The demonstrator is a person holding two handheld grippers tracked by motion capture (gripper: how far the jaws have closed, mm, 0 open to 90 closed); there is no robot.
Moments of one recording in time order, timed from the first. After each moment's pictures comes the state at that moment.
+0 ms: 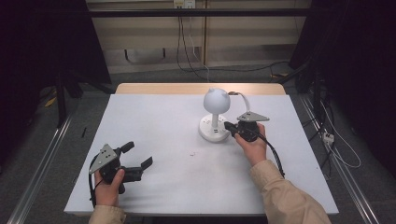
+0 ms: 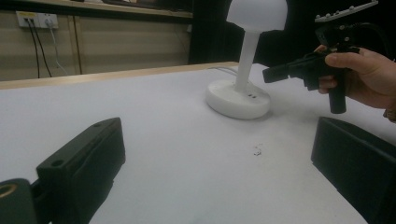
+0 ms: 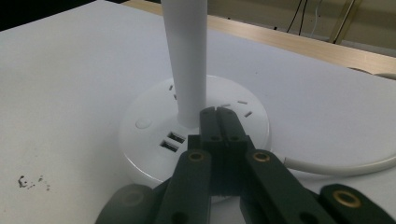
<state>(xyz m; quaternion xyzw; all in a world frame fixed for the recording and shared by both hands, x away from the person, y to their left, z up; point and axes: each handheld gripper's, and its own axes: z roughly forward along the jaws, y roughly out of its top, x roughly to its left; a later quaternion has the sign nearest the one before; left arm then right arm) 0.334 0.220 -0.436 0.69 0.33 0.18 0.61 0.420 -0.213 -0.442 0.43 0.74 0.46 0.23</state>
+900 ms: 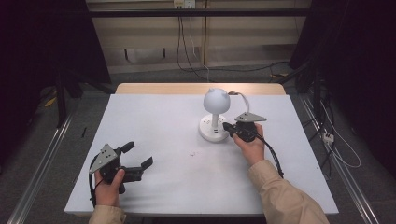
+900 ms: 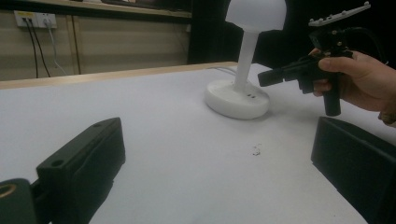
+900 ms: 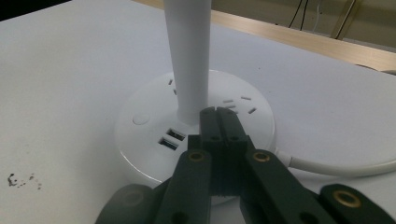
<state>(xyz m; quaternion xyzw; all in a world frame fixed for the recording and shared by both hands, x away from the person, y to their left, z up) 0.334 0.219 -0.436 0.69 0.33 0.18 0.61 0.424 -0.209 -0.448 0.43 0.74 0.45 0.23</state>
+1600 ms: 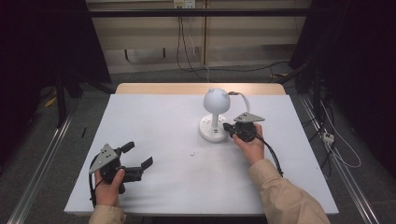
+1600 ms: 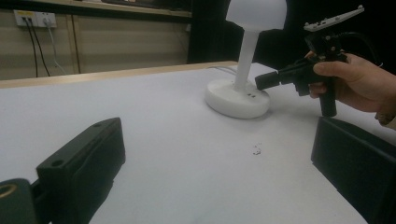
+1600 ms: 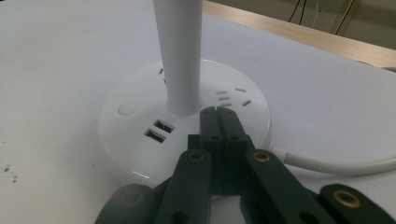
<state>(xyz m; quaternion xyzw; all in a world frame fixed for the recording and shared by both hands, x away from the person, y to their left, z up) 0.335 0.220 -0.437 0.69 0.33 0.18 0.61 0.429 -0.210 -0.455 0.42 0.75 0.44 0.24</state>
